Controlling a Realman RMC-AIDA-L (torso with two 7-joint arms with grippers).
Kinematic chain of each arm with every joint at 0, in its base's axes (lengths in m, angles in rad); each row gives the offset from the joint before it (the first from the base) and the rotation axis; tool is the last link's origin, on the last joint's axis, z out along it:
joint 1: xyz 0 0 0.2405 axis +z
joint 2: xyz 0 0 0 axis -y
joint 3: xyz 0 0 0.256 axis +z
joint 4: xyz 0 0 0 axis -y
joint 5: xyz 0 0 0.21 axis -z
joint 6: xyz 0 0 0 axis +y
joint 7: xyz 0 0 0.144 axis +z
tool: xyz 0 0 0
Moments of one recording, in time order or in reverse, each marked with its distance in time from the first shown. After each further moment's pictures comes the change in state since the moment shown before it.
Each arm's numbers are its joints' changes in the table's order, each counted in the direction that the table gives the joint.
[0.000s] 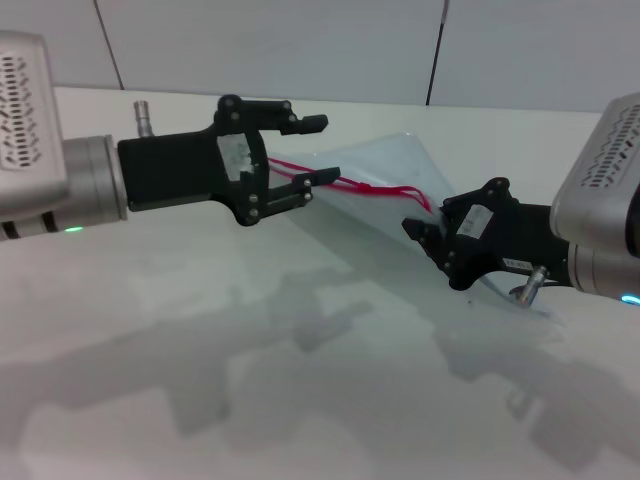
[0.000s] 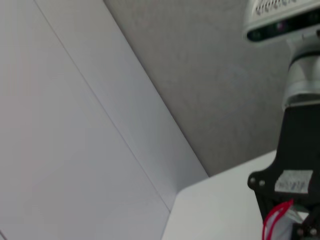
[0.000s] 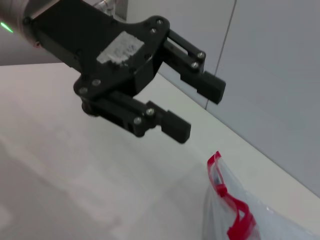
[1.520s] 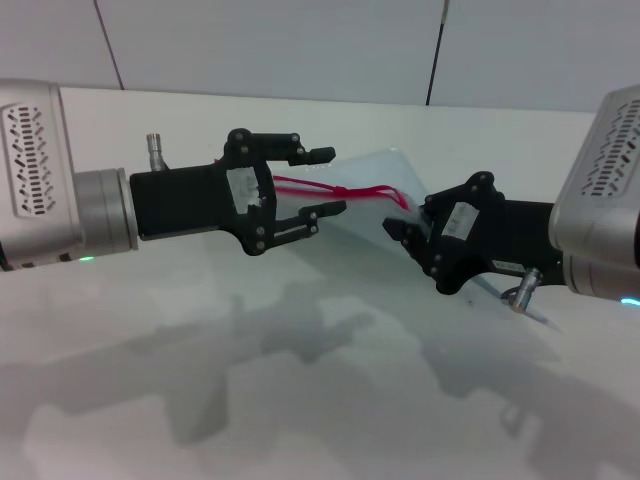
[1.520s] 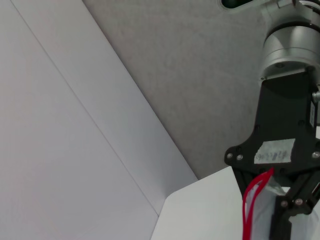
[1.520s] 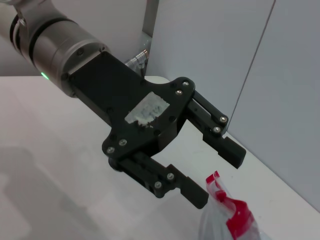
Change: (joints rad) left arm -0.058 0.022 -0.101 0.194 -0.052 -0.092 0.176; right arm -0.018 -0.002 -0.012 0.092 0.000 -0.052 -0.015
